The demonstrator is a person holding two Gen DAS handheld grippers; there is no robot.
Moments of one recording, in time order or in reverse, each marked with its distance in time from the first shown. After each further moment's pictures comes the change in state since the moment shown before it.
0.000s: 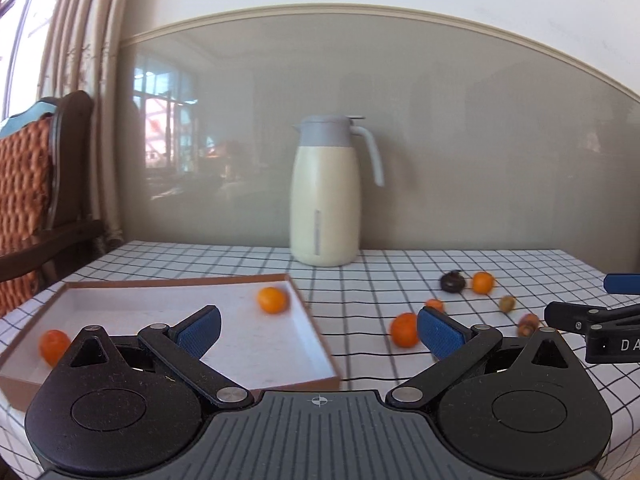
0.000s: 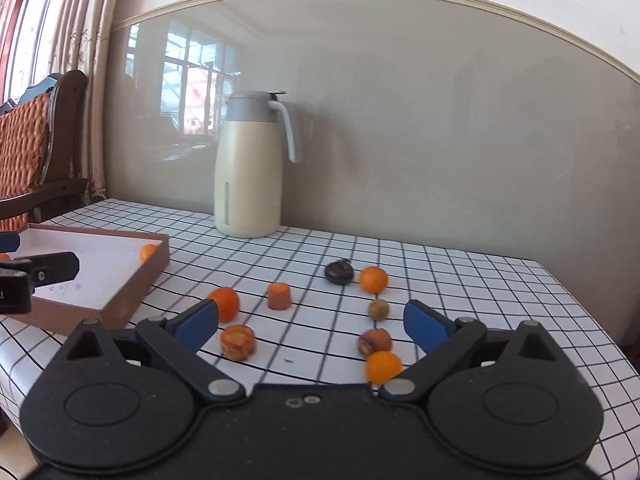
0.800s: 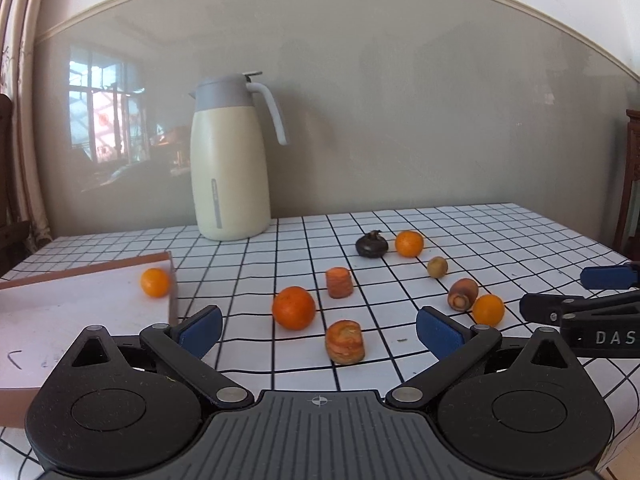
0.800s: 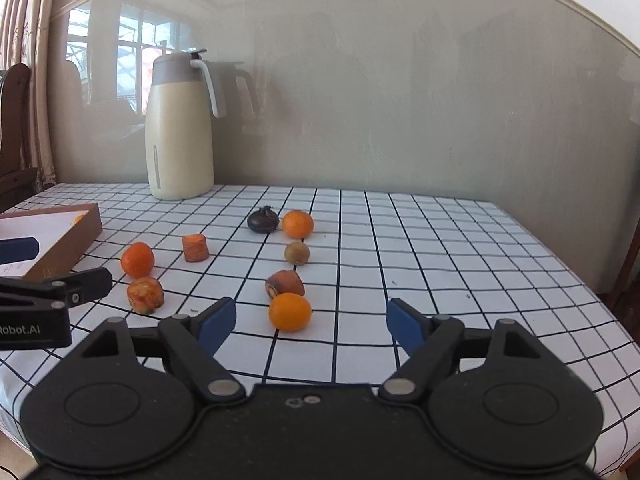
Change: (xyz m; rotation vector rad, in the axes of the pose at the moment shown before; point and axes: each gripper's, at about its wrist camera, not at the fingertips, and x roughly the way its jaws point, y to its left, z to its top) left arm 0.045 -0.092 -0.014 0.097 0.085 -0.119; right arm 0.023 -0.057 -0.029 0.094 0.107 -0.073
